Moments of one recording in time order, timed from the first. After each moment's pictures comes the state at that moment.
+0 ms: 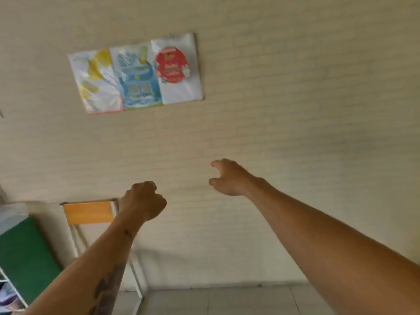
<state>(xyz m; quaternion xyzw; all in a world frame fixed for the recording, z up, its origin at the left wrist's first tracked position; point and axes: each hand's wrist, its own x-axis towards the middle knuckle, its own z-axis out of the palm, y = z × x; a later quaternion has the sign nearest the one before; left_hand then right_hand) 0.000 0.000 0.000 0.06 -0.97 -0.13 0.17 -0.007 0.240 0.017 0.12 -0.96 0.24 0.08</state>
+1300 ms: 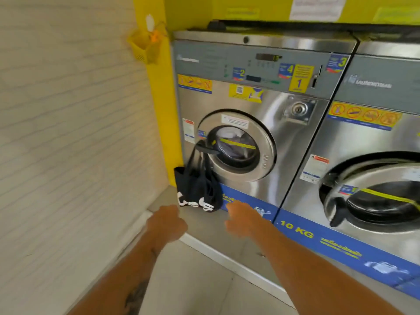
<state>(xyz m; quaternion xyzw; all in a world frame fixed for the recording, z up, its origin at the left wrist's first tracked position) 0.076 0.835 -0.251 -0.48 -0.85 -0.06 -0.21 0.269 0.930 -0.266 -0.50 -0.83 0.22 -0.09</state>
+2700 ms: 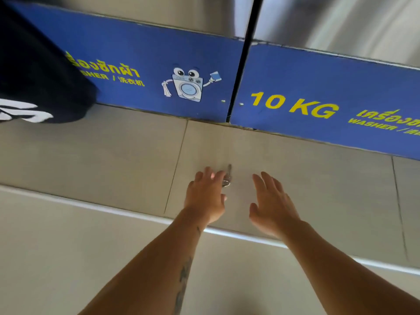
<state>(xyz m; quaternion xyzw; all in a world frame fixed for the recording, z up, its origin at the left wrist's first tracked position) 0.369 1.143 -0.939 -0.72 -0.64 0.03 -0.26 0.540 1.121 -0.914 -0.68 -0.68 0.26 -0.11</state>
